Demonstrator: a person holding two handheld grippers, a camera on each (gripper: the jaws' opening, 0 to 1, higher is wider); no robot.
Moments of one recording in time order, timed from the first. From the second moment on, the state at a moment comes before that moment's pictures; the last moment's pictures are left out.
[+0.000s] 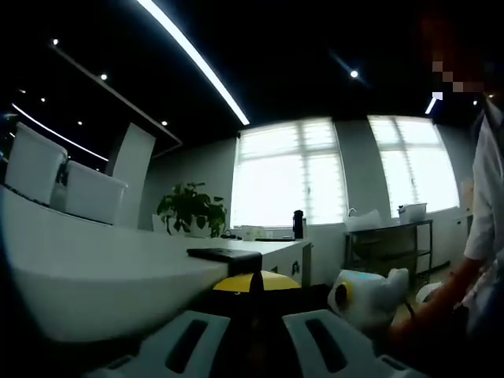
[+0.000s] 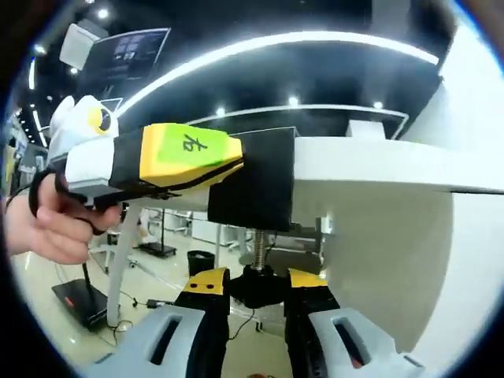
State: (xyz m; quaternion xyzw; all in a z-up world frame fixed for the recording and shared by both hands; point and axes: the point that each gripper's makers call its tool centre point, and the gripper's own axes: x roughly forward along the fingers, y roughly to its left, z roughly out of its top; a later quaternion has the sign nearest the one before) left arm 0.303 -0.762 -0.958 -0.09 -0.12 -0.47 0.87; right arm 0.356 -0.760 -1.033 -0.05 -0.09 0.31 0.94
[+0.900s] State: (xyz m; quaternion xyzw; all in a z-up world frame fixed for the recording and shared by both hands) left arm 0.302 -0.761 -0.957 -0.09 -0.12 -0.47 0.87; right arm 0.311 -0.783 -1.066 -0.03 -0.07 0.21 0.97
